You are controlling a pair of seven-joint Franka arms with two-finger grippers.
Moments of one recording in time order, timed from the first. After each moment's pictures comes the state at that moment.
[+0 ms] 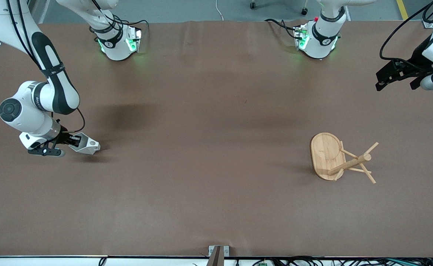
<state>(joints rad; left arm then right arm) -0.03 -0.09 -0.06 -1.62 0.00 1.57 -0.12 -0.09 0.34 -0.08 -2.19 -0.01 2.54 -0.09</state>
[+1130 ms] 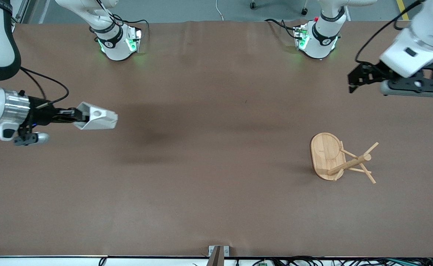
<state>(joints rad) -0.16 -0.03 -0.14 -1.60 0.00 1.58 -0.11 -0.02 0.16 0.02 -1.72 0.63 1.60 -0.11</state>
